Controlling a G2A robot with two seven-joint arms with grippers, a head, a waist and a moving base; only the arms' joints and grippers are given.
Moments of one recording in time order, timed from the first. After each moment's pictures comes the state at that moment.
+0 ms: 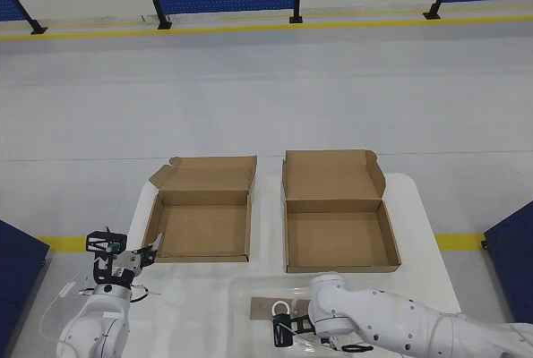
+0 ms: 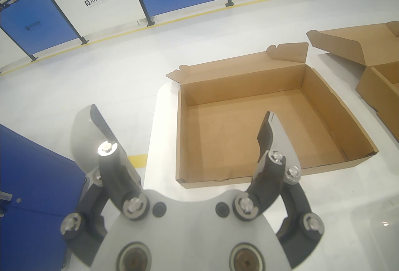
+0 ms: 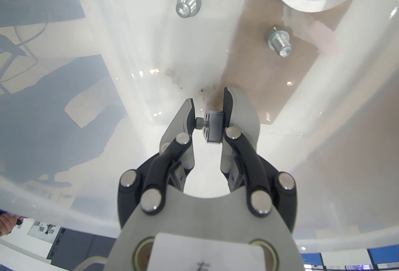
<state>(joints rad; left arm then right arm) 1.73 -1.15 -1.60 -1.80 1.33 0.00 0.00 -0.77 -0.99 0.18 -1.75 -0.87 -0.41 1.41</state>
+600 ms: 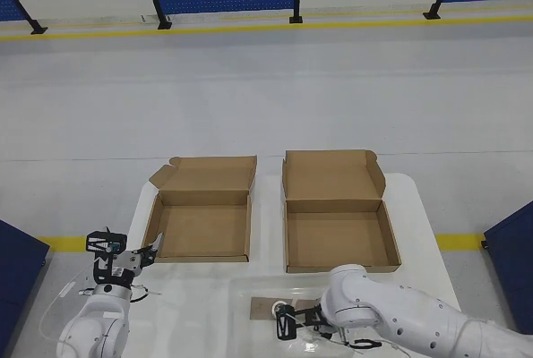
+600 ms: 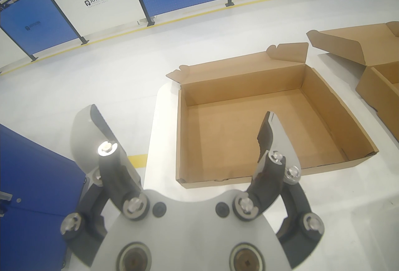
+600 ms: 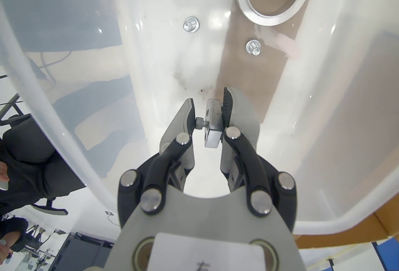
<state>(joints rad) 1.73 -1.15 -1.60 -1.80 1.33 0.00 0.00 -0.84 -0.87 0.34 -1.84 -0.81 -0.50 1.27</state>
